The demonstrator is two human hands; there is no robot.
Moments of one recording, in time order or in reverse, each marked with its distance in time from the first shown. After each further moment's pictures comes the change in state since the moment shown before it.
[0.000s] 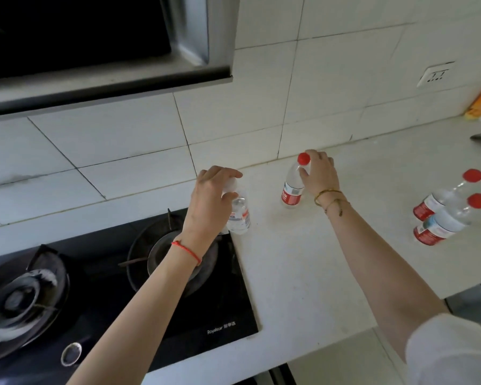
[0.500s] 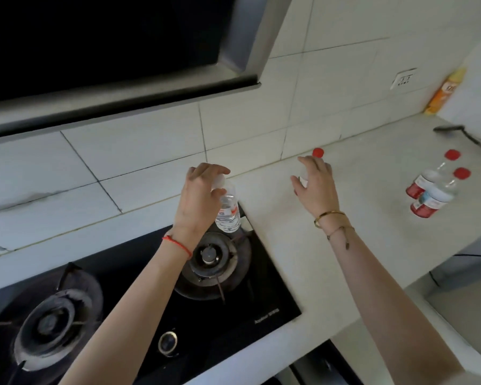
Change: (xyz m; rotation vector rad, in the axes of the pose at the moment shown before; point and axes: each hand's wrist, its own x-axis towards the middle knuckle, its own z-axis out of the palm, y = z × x) left_hand -0.012 -0.086 -0.093 0.006 -0.007 0.142; right_hand -0.117 -0.113 -0.002 0.086 0.244 -0.079
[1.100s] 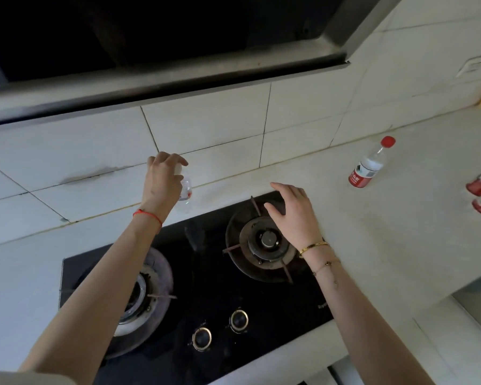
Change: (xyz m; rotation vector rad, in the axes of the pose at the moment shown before) left_hand -0.009 -0.219 -0.120 0.225 0.010 -0.264; right_hand -0.093 -0.184 0.110 0.058 -0.215 -0.100
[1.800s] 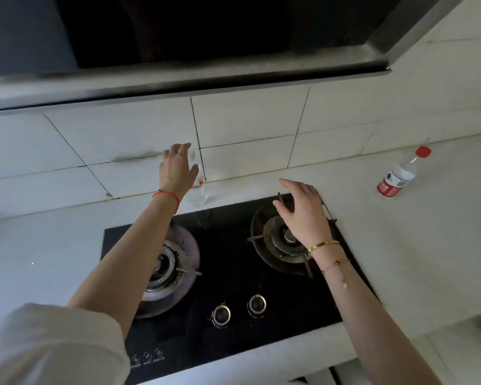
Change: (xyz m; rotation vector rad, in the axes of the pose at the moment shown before) left_hand -0.013 -0.045 -0.027 0.078 -0.026 -0.137; right_hand -0.015 -0.048 0.002 0.004 -0.032 -0.097
